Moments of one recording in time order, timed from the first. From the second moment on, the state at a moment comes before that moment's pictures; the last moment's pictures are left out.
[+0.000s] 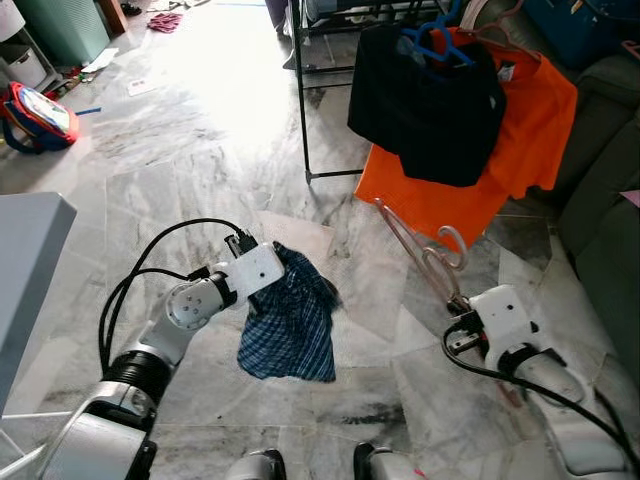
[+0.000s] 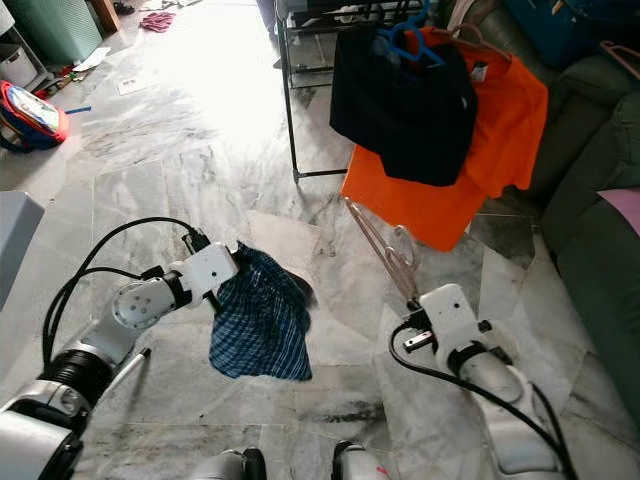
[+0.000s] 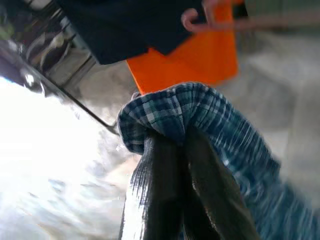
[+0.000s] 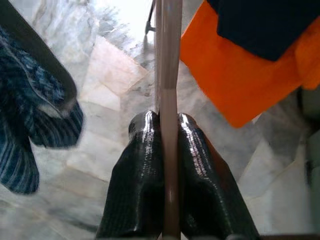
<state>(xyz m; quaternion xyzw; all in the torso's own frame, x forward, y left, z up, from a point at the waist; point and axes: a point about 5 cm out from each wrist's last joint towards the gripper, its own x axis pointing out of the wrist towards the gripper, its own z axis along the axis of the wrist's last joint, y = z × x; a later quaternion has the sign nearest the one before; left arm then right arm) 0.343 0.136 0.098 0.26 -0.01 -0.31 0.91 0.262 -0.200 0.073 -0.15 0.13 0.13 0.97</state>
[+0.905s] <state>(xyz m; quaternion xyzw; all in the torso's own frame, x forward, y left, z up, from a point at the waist) 0.329 0.129 0.111 0.31 -0.08 -0.39 0.86 0.256 -0.210 0.087 -0.16 0.14 0.23 0.95</state>
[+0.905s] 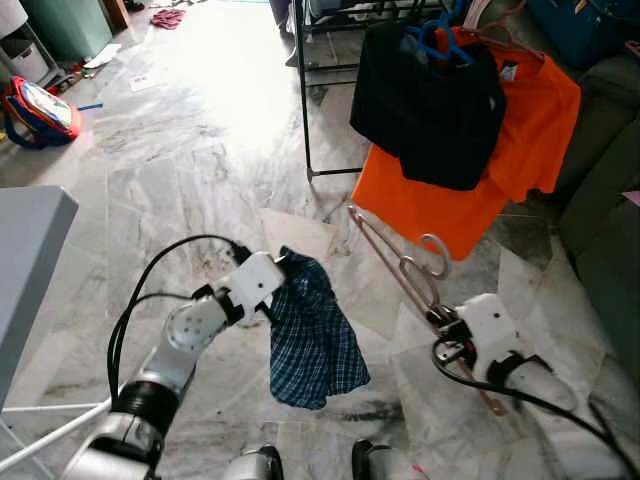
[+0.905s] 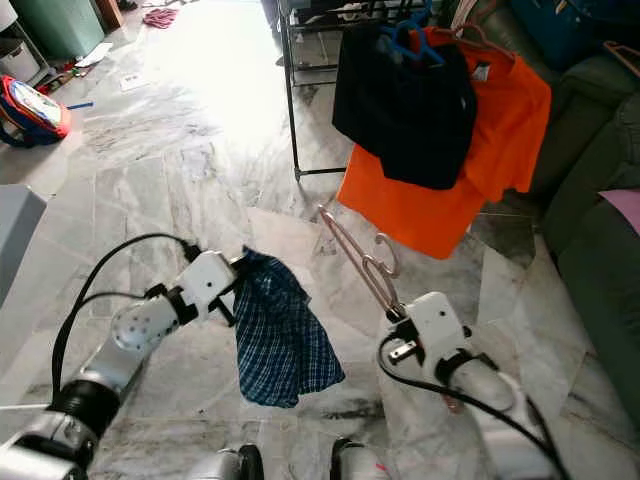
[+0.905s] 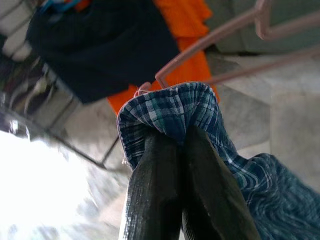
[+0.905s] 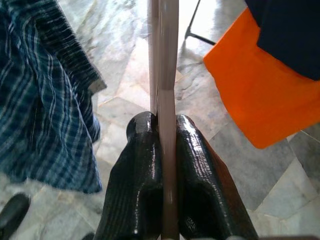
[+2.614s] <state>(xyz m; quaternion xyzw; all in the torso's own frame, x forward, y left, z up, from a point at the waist) 0.333 0.120 0.132 0.45 -0.20 -0.45 0.75 0.219 -0.257 0.110 -0.18 0.22 0.36 0.89</state>
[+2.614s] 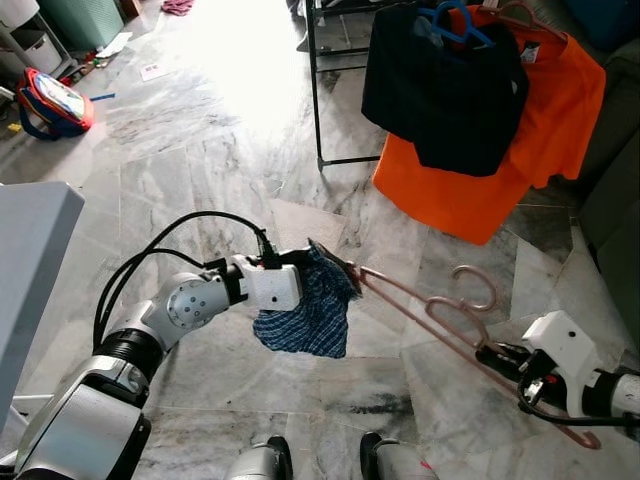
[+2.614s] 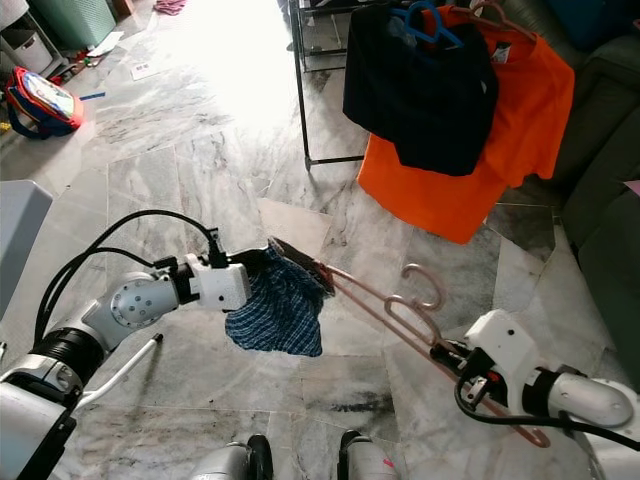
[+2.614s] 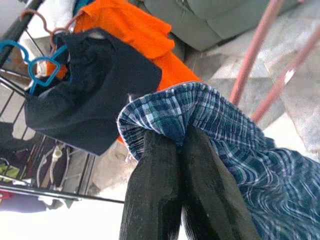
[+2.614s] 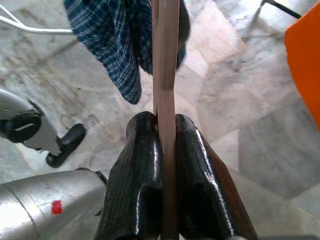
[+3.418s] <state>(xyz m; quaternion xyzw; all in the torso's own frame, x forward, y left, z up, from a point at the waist) 0.311 0.077 0.151 0.36 -0.32 -0.48 0.73 0.218 -0.236 0.025 0.00 0.31 0.29 0.91</state>
